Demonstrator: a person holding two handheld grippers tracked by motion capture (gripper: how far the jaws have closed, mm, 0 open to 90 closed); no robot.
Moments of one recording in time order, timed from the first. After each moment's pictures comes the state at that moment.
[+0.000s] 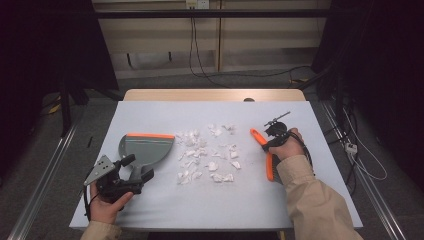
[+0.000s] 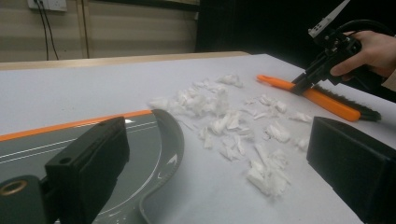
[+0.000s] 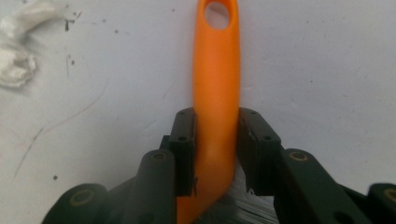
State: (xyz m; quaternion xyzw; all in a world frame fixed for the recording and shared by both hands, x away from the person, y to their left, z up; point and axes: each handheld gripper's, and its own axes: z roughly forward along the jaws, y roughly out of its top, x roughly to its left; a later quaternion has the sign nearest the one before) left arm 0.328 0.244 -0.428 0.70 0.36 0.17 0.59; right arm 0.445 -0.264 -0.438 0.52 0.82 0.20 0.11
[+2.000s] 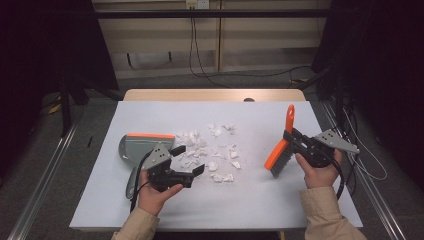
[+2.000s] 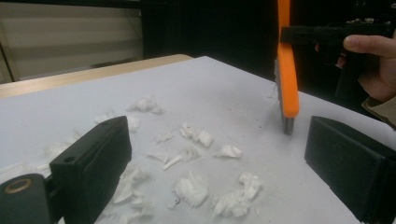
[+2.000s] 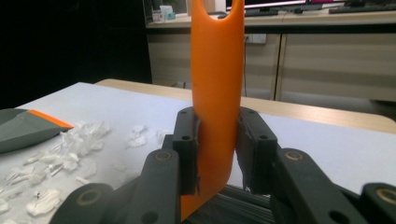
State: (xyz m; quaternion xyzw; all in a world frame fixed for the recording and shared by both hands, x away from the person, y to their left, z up) left arm 0.340 0.113 -0.402 0.74 0.28 0.12 0.60; right arm 0.332 -0.312 -0.392 0.46 0.62 0.55 0.32
